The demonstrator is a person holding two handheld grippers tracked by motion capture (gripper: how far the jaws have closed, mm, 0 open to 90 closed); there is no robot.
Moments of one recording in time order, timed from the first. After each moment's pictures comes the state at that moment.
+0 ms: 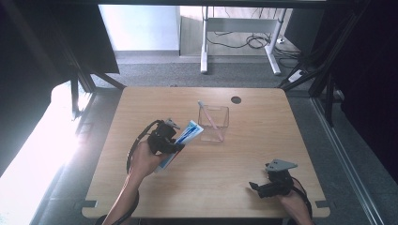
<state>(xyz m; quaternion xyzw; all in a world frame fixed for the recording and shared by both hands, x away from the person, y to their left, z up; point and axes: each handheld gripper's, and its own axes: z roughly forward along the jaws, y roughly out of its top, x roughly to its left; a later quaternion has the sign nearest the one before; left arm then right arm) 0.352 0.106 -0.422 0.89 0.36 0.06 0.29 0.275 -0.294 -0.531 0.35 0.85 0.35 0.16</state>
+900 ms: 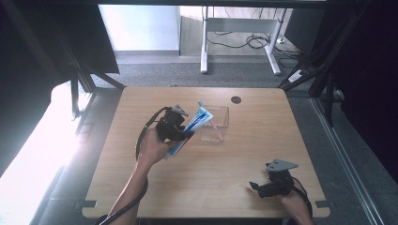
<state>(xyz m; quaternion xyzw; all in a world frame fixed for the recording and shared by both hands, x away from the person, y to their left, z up) 0.376 0.085 -0.395 0.88 0.33 0.07 0.33 0.275 -0.295 -0.530 0.35 0.85 0.35 0.17</state>
